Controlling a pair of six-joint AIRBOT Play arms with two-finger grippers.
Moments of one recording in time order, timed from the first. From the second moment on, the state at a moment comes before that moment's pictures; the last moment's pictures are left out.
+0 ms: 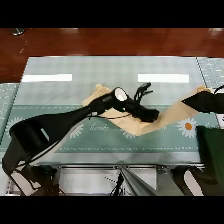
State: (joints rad) left arm -0.83 -1.88 1.51 0.40 -0.90 -1.26; right arm -0.23 -0.71 1.00 -0.98 1.44 1.44
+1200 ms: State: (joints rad) left arm 0.13 -0.66 0.62 0.80 -1.12 -1.38; right arm 0.54 -1.76 1.66 -0.85 1.10 1.50
